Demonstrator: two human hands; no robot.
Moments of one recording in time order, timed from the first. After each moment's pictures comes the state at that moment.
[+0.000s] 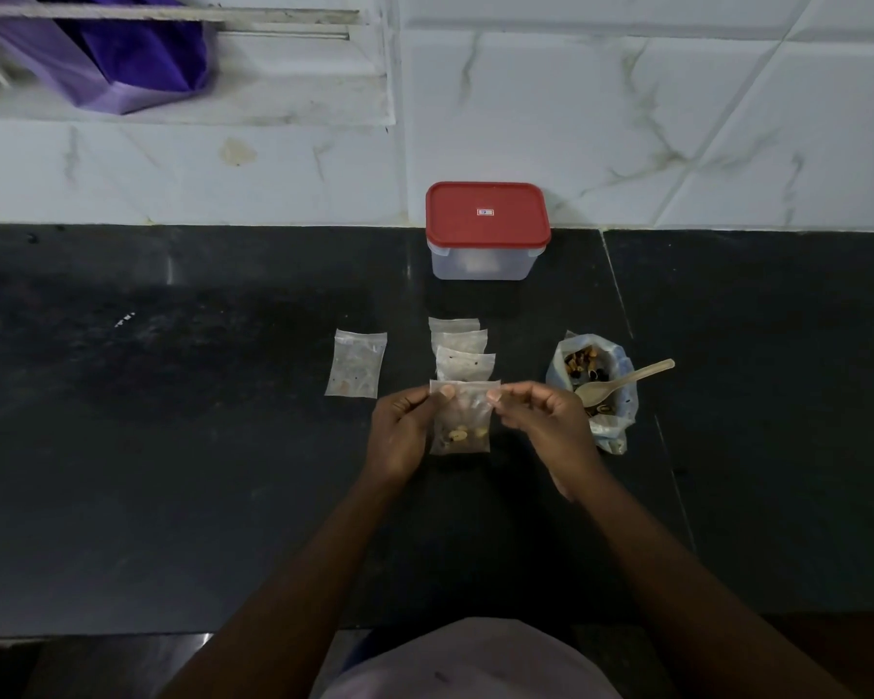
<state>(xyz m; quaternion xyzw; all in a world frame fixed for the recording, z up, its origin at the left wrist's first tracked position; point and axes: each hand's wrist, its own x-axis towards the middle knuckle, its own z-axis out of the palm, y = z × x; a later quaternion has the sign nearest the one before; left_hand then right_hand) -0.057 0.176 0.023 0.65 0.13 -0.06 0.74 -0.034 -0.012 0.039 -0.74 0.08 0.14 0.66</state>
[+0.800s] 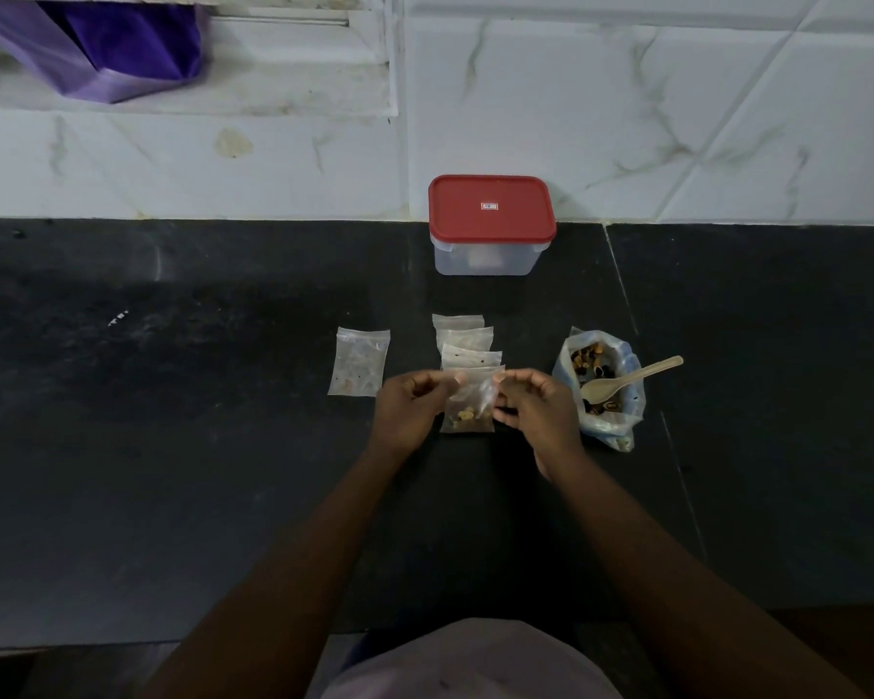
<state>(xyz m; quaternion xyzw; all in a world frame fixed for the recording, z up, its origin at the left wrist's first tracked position) -0.024 0.187 -0.002 0.72 0.14 -0.09 0.67 -0.011 0.012 0.009 -0.68 0.21 0.13 0.69</state>
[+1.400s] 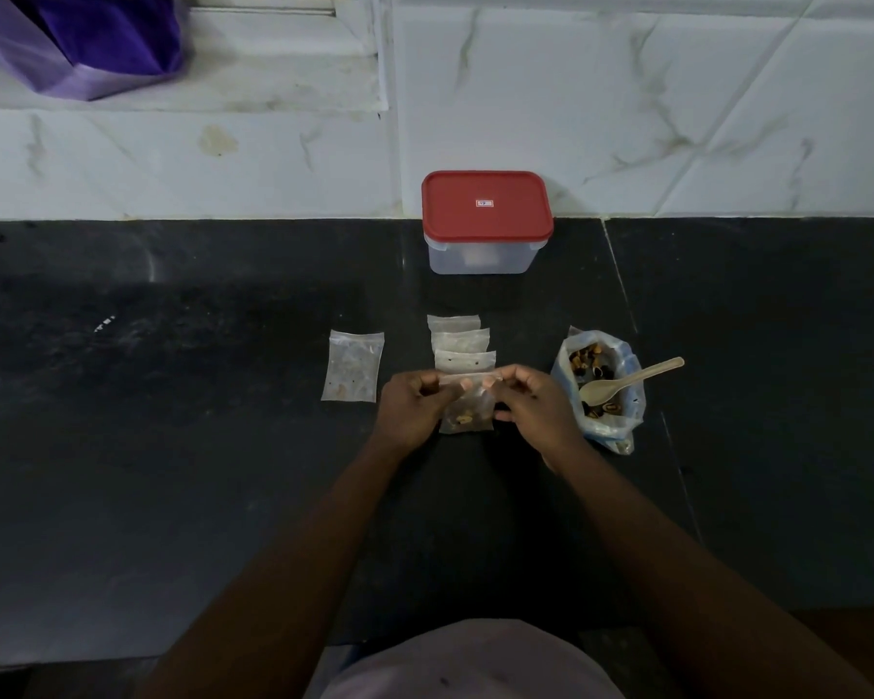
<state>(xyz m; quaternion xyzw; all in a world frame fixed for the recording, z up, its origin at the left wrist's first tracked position) -0.007 0.184 -0.010 0.77 0.10 -0.11 0.62 0.006 0.003 0.004 -0.77 0.11 0.18 0.60</state>
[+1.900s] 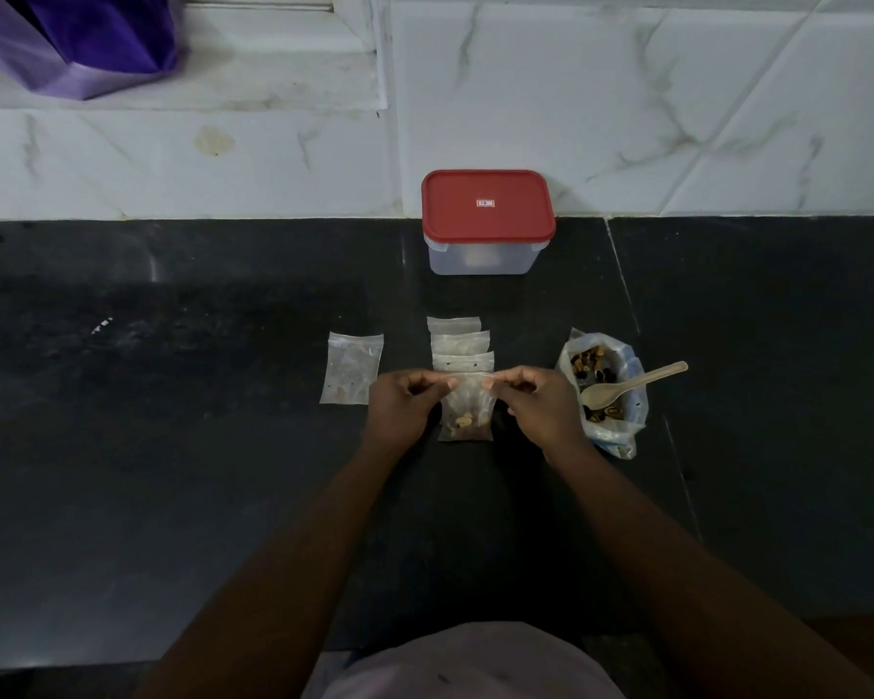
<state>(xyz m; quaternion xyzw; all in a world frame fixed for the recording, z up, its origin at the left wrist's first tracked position) -0.003 0.191 -0.012 0.77 0.12 -0.07 0.62 0.016 0.001 0.002 -0.83 0.11 0.11 0.53</state>
